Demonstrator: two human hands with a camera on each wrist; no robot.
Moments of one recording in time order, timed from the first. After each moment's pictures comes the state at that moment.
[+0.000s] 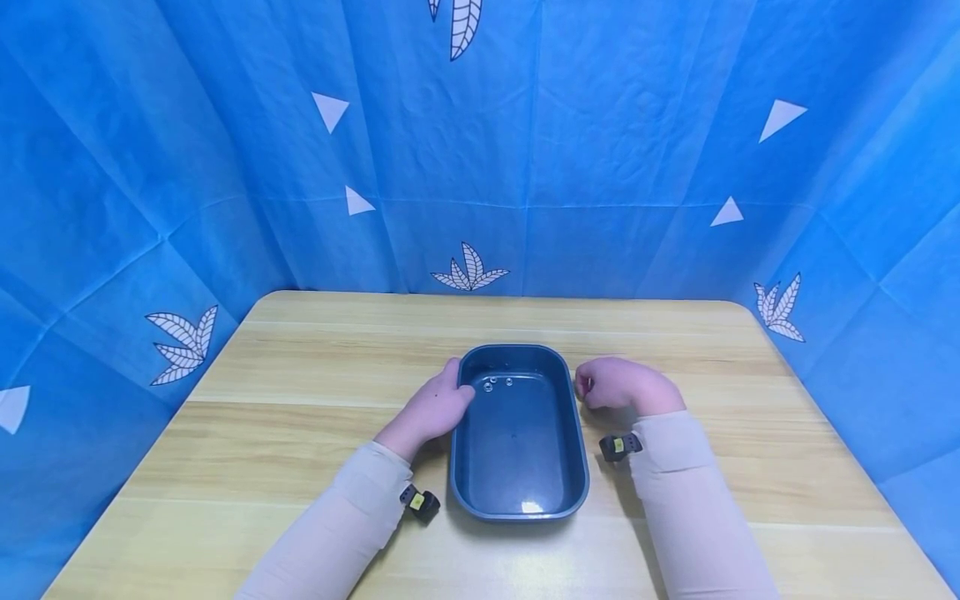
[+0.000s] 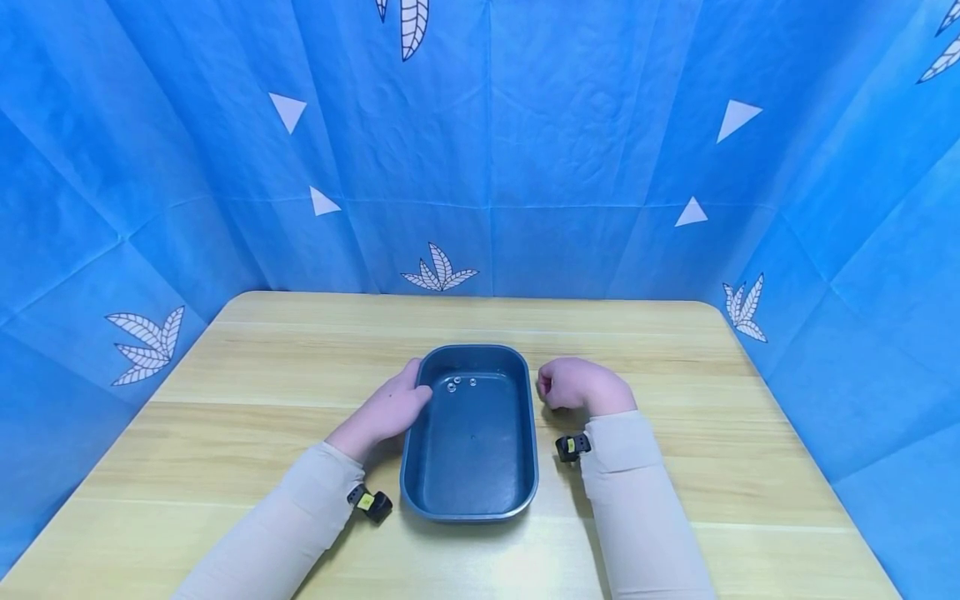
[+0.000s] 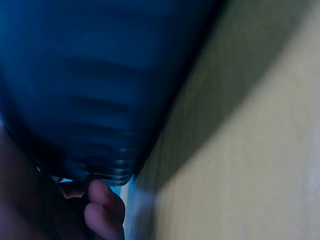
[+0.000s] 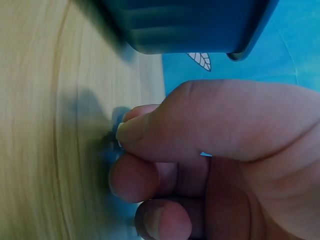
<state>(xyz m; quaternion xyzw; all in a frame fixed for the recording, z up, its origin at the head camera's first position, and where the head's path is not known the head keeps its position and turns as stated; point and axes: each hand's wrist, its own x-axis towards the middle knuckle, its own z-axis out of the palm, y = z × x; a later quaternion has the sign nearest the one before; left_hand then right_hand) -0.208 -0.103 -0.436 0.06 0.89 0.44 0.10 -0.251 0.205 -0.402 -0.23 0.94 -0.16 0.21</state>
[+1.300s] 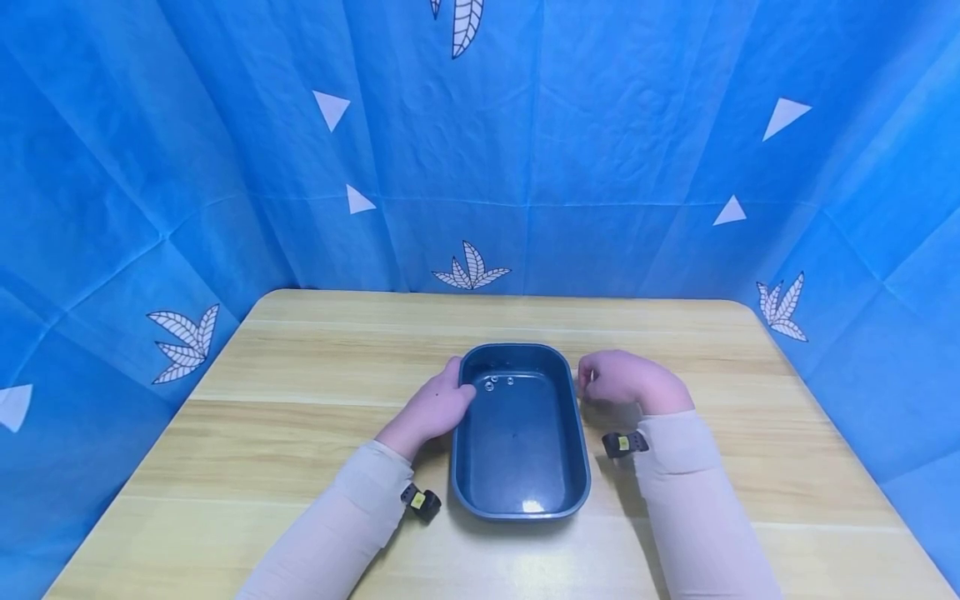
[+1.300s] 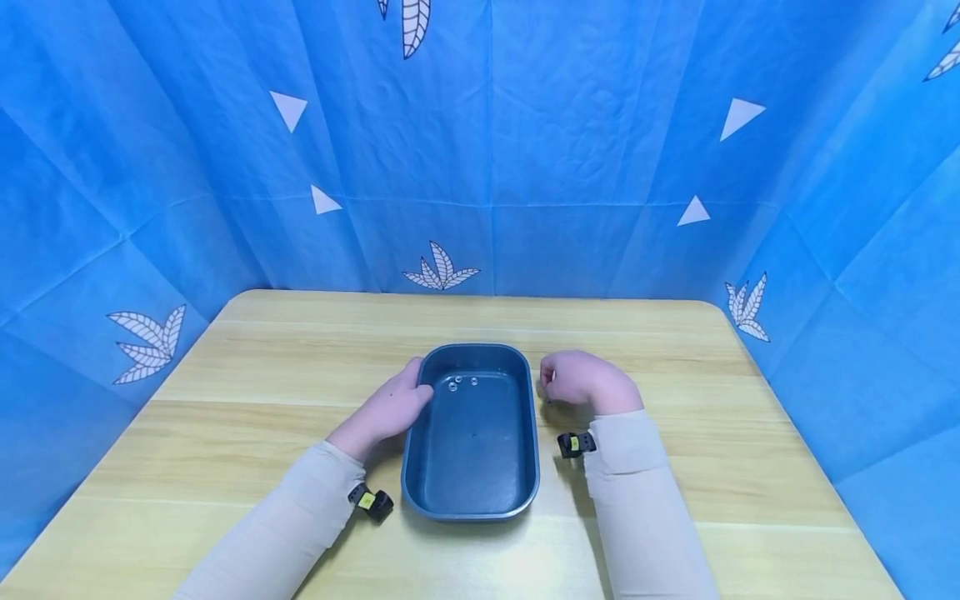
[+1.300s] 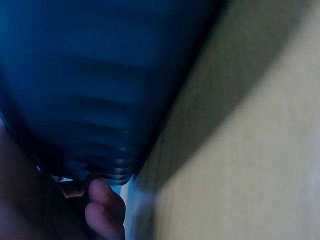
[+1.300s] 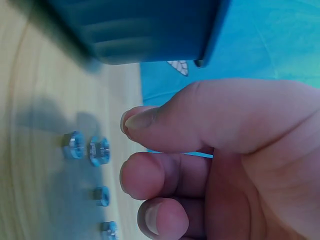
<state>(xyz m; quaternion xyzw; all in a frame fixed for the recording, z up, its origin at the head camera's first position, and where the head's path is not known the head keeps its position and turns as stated) -0.209 -0.103 -0.438 0.06 0.89 0.44 0.10 -0.249 0.204 -0.391 -0.20 0.94 -0.20 0.20</state>
